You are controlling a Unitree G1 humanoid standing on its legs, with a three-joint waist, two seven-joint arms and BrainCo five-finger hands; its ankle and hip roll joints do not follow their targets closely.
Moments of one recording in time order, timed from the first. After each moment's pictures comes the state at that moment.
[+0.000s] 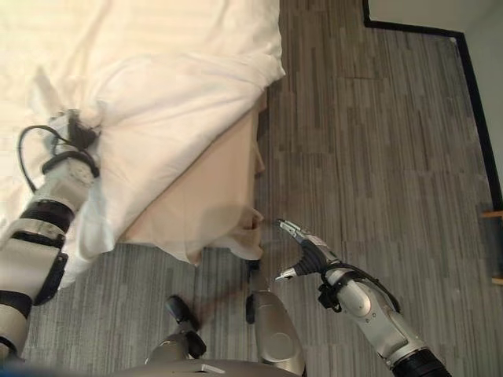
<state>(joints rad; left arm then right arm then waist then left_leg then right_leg) -0.85 0.60 -0.29 0.91 0.42 0.08 0.46 0.13 -0.69 0.31 -0.03 -0.26 -0.25 0.02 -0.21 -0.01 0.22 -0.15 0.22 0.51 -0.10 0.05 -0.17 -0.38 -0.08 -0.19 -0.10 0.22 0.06</state>
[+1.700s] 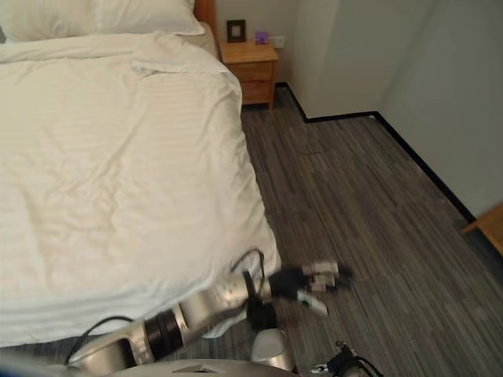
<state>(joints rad) -0.42 0.14 -0.85 0.16 -0.57 -0.06 -0.23 0.03 -0.30 0.28 1.22 -0.30 0.00 -0.21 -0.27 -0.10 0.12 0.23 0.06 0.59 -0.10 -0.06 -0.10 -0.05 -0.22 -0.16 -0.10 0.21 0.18</state>
